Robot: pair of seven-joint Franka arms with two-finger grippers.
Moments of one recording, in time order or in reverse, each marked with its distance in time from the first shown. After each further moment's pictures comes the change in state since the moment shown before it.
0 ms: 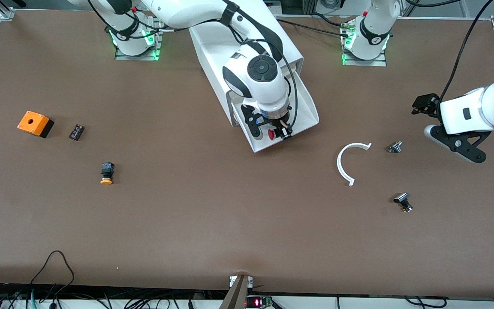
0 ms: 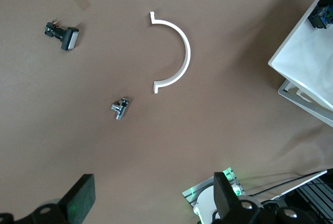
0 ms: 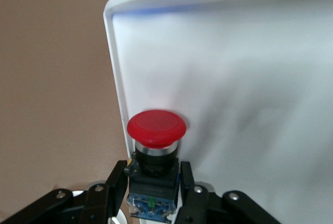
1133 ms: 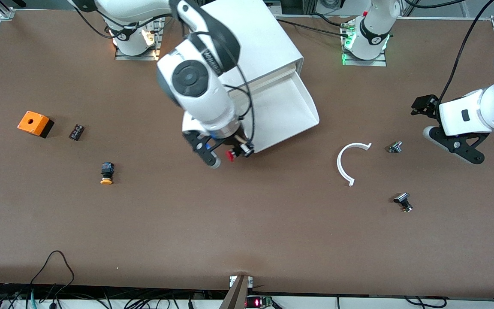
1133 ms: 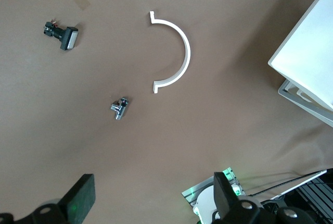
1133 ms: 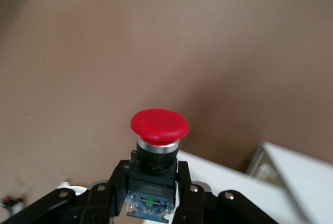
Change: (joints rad) left arm -0.001 0.002 0.000 0.000 0.000 0.000 -0.001; right arm -0.255 -0.104 -0.014 0.171 0.052 -0.381 -0.733
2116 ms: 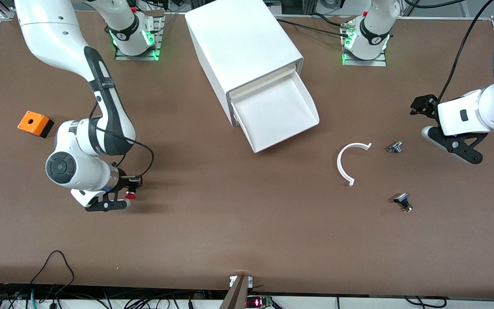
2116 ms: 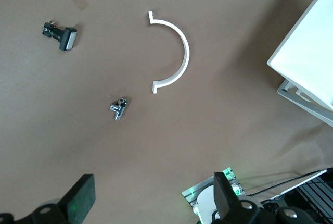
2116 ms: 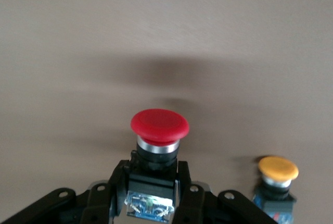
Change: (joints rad) left arm -0.003 0.001 -0.001 0.000 0.000 -0.001 0.000; right arm -0.330 -0.071 -0.179 -0.620 0.004 0.369 -1.328
